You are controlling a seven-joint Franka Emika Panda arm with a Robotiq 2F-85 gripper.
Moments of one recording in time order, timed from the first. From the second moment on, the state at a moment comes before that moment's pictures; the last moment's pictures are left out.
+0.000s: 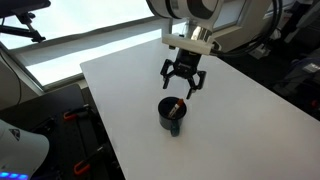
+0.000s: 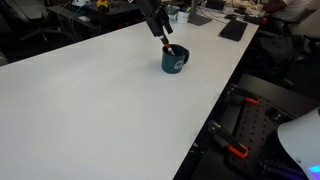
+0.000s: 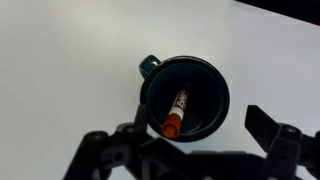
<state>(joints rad) -0.05 0.52 -0.02 -1.83 -0.32 1.81 -0.30</state>
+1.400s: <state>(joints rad) -0.09 0.52 -0.04 -1.91 -0.35 1.93 -0.32</state>
